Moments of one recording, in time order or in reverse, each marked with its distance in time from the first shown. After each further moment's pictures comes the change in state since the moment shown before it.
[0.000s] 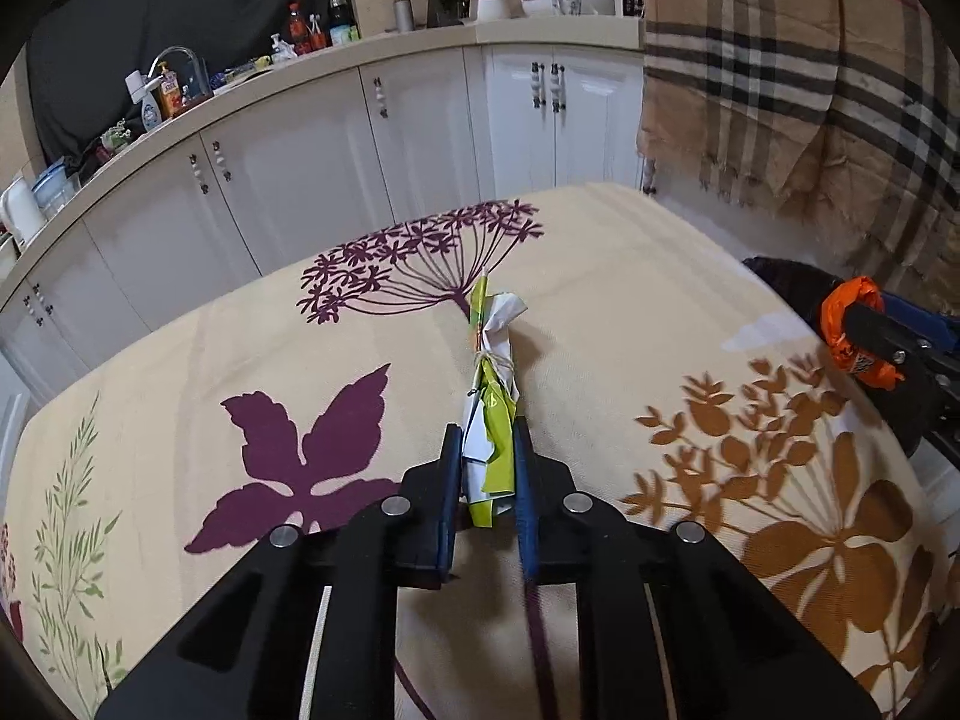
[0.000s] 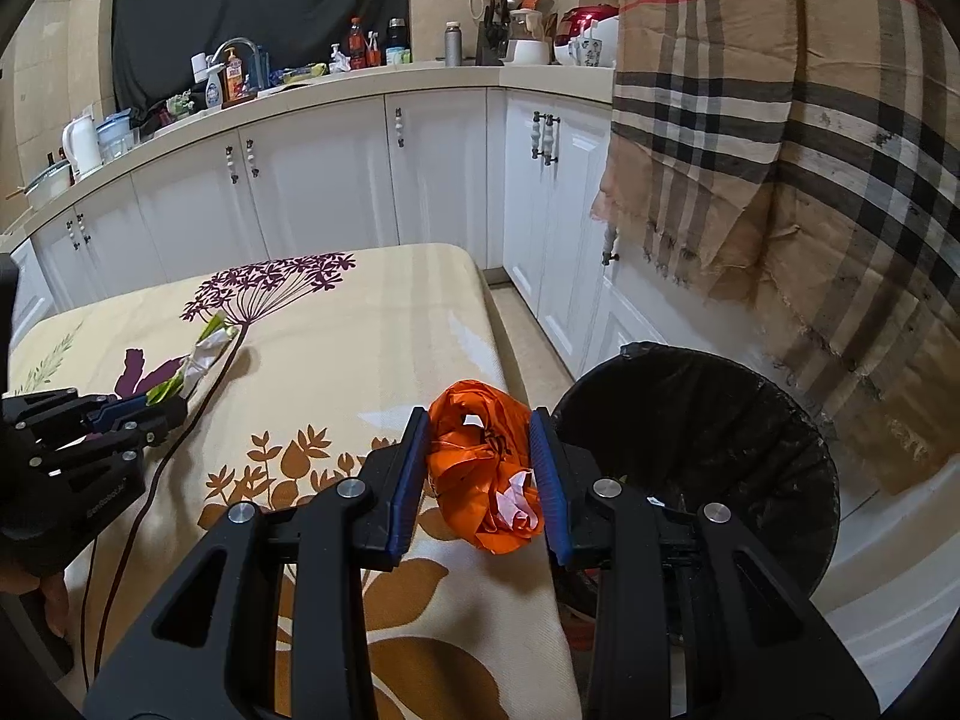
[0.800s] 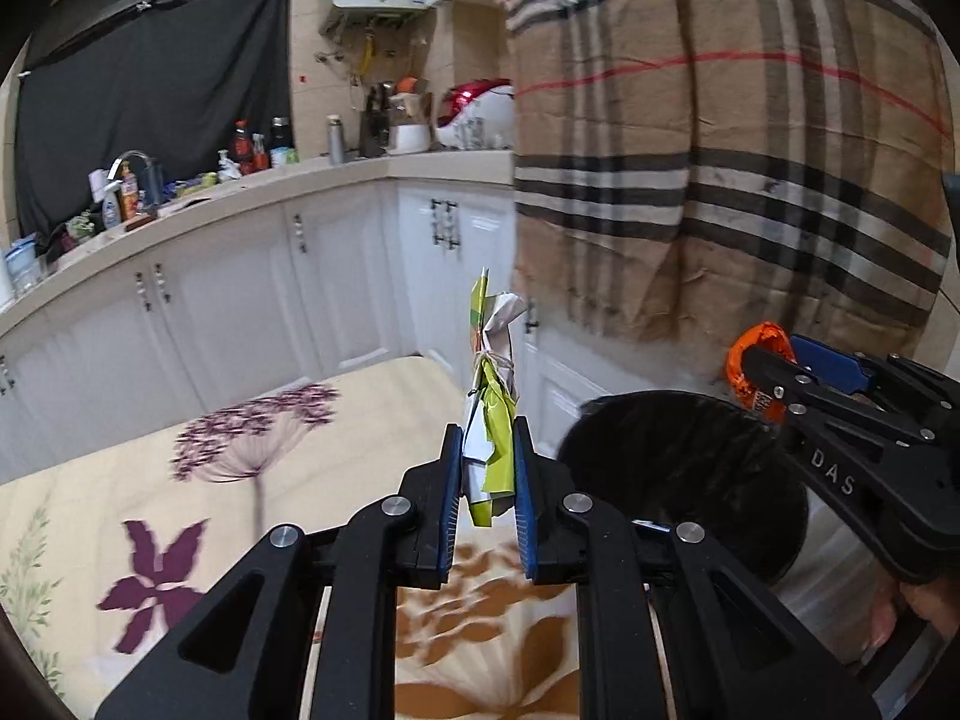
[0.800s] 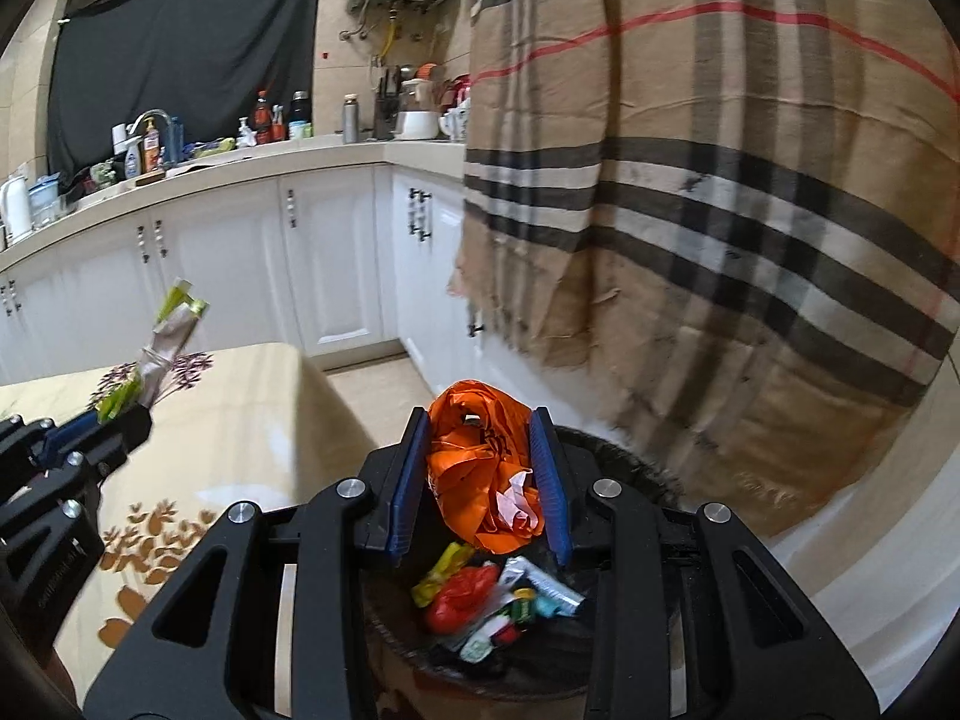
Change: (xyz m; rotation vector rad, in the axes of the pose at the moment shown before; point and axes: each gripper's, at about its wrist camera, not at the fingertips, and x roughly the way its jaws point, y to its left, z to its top) left arm -0.044 -0.125 0.048 0.045 -0.285 -0.129; right arm -0.040 -0.097 0.021 0.081 -0.166 -0.210
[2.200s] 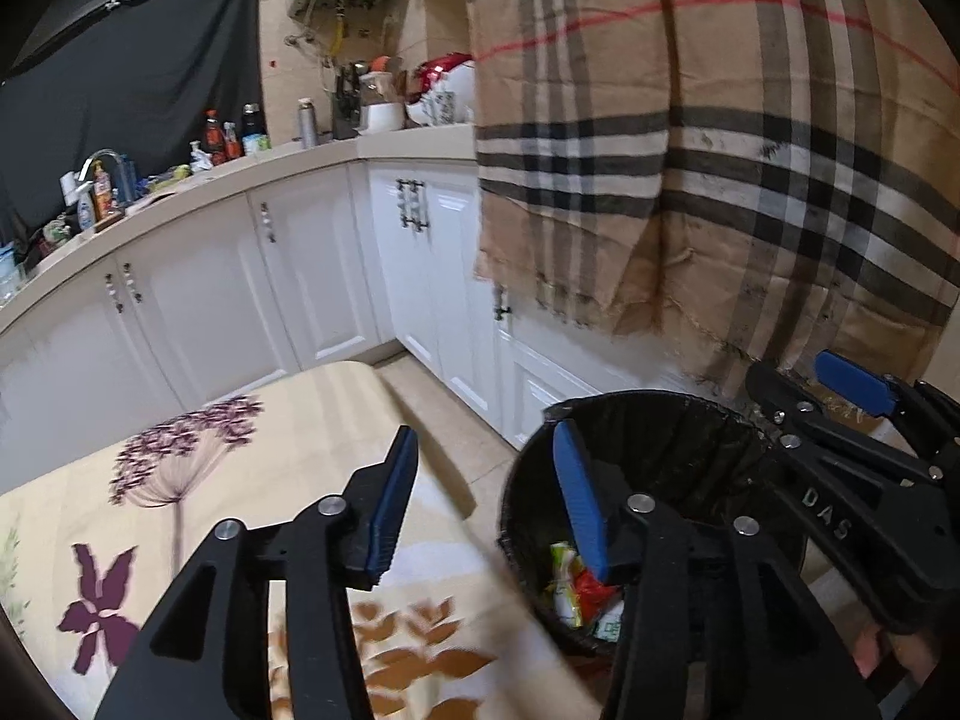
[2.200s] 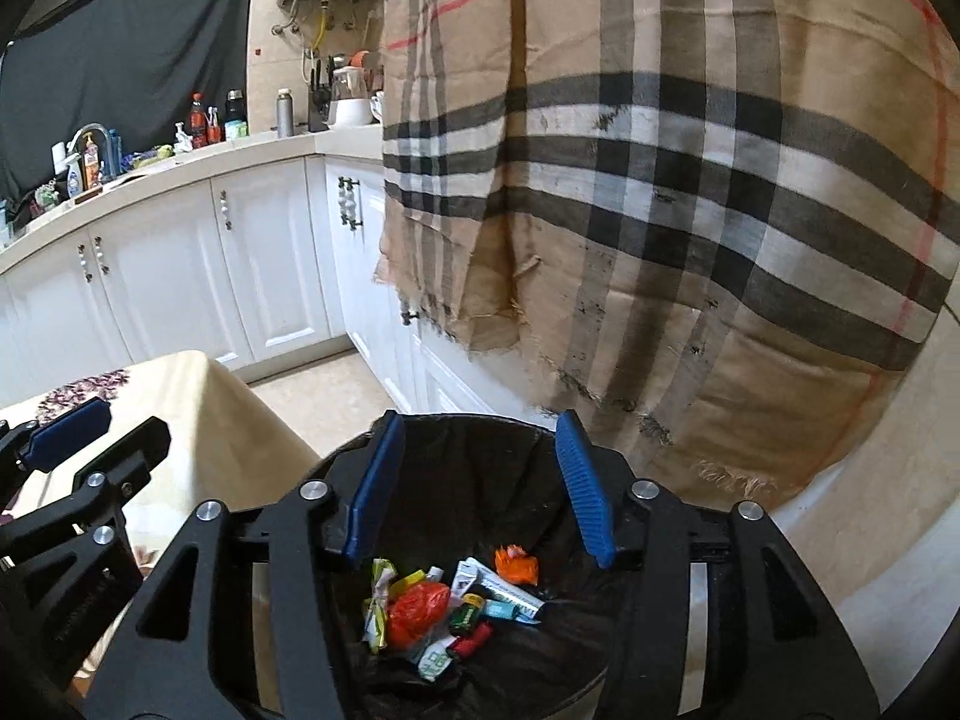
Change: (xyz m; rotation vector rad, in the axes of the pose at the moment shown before) left arm 0.036 -0.031 0.012 0.019 0.048 0.002; right arm 0.028 -0.037 -0.007 0.085 0.034 -0.096
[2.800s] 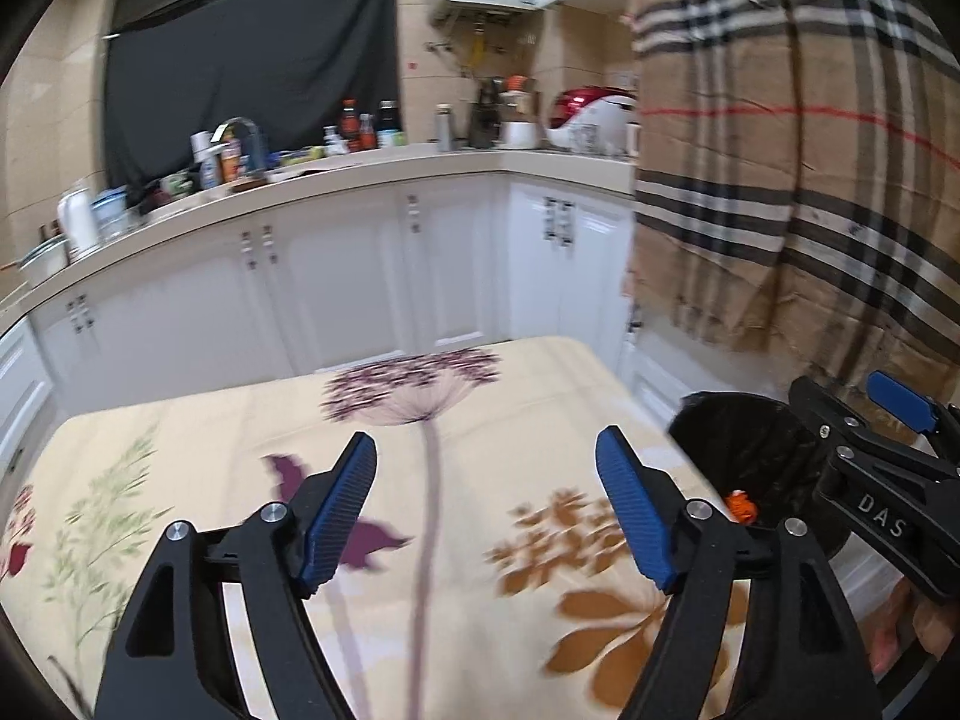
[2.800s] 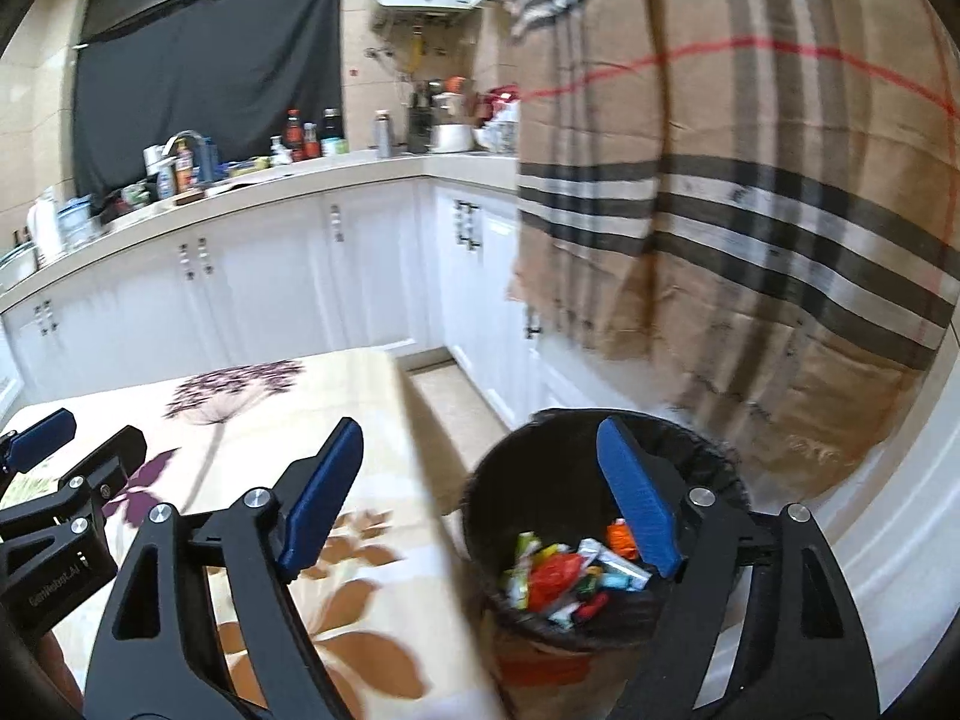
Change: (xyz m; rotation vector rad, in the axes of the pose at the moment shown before) left arm -0.108 0.108 -0.043 -0.154 -0.034 0.214; right arm -0.087 0.090 -0.014 -0.054 -0.049 0.198
